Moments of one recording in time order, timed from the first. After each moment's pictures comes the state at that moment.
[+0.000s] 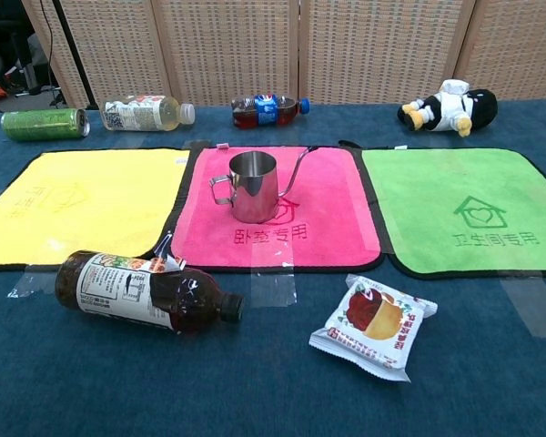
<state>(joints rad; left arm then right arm) -0.24 -1.42 0.20 -1.25 1.52 1.78 0.19 0.10 -1.20 -0.03 -1.61 -1.62 1.46 -0.28</state>
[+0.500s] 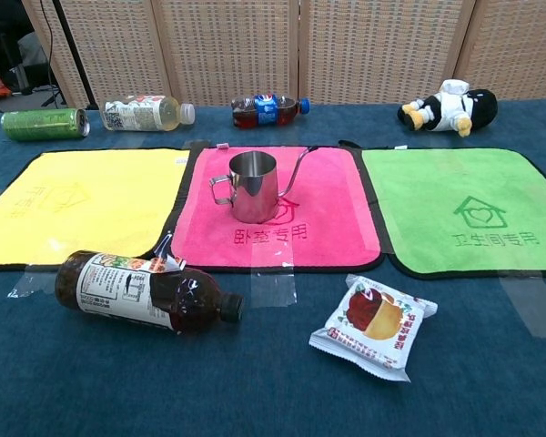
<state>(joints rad) -0.20 -1.39 0.17 -1.34 1.52 1.71 0.16 0.09 -1.18 -0.03 -1.62 -1.66 1.49 -0.25</state>
